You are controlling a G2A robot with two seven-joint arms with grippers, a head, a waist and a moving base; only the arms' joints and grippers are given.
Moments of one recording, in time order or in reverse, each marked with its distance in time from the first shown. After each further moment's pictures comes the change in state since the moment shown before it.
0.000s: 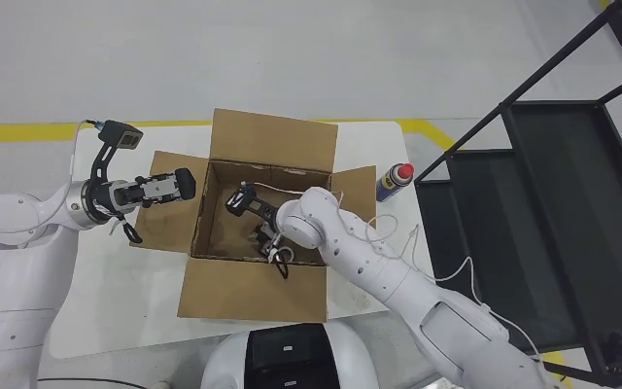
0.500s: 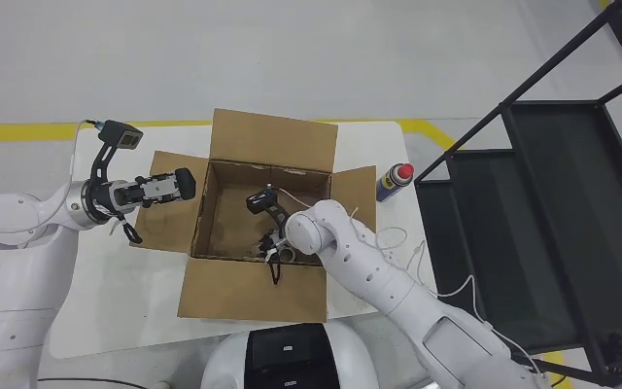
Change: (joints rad) left arm 0.000 0.000 0.000 0.000 0.000 0.000 0.000; right arm -0.097 -0.004 0.076 -0.038 0.142 0.298 0.077
